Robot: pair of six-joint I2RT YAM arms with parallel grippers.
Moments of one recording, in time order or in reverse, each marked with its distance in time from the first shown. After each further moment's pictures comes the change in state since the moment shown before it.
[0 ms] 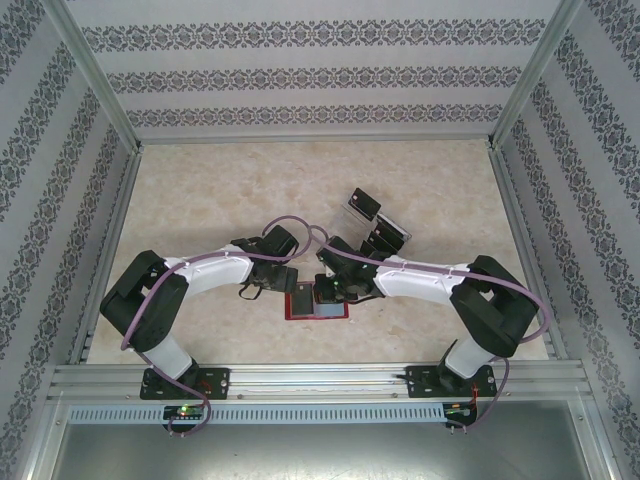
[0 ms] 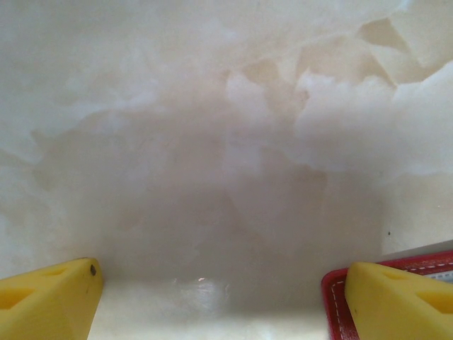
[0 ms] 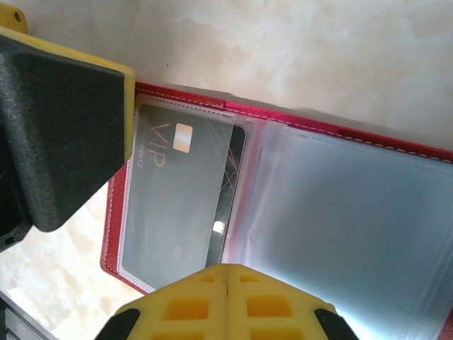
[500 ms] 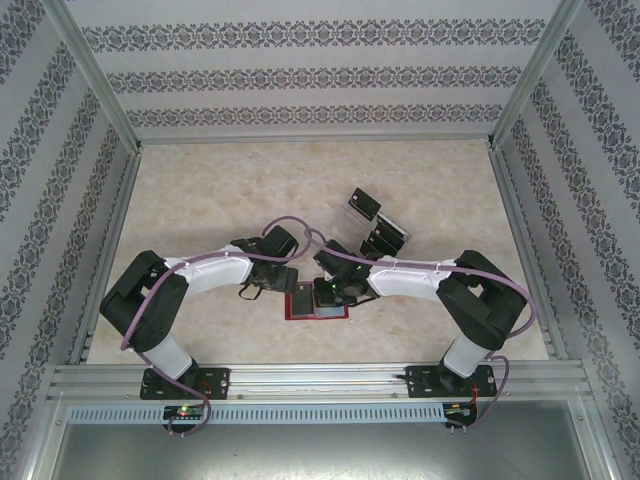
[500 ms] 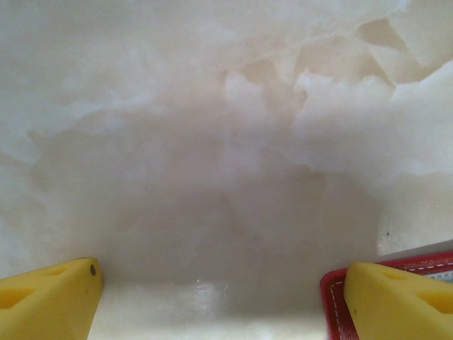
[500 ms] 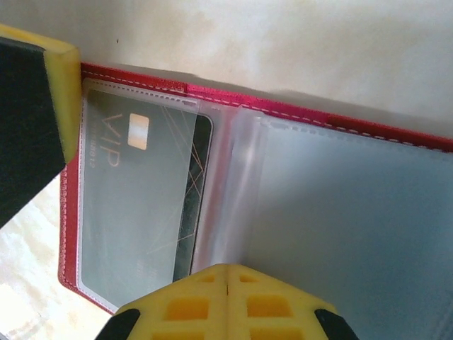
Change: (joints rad) left arm 0.000 -0.002 -0.005 0.007 0.003 0.000; right arm 0.006 0.067 0.006 0.003 -0.001 0.003
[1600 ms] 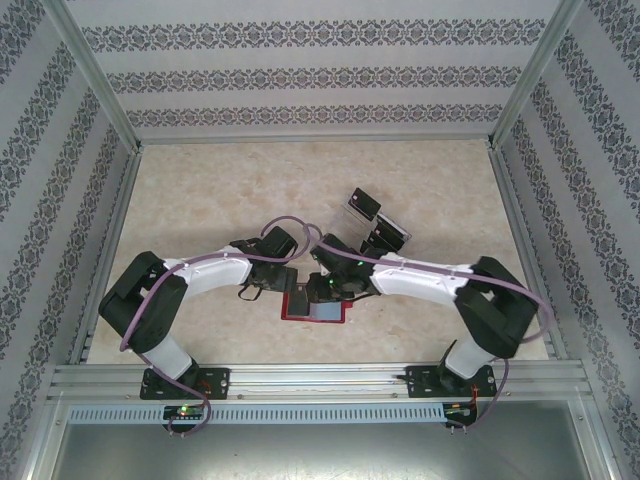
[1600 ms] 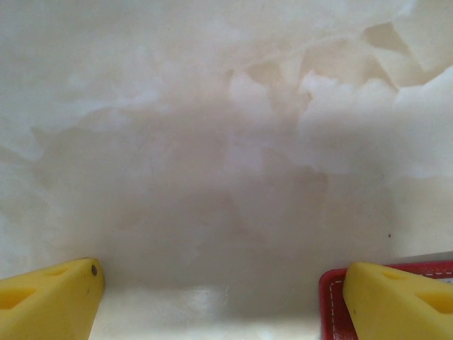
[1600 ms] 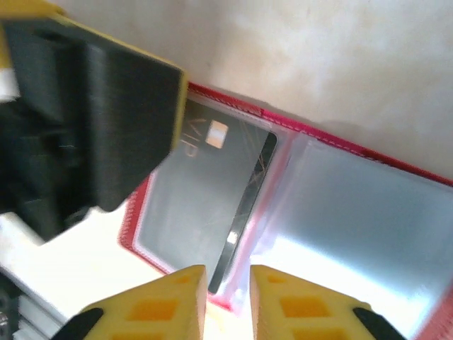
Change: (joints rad) left arm 0.000 -0.008 -0.012 0.014 -0.002 -0.018; right arm 0.013 -0.111 0.067 -0.104 0.029 -0.014
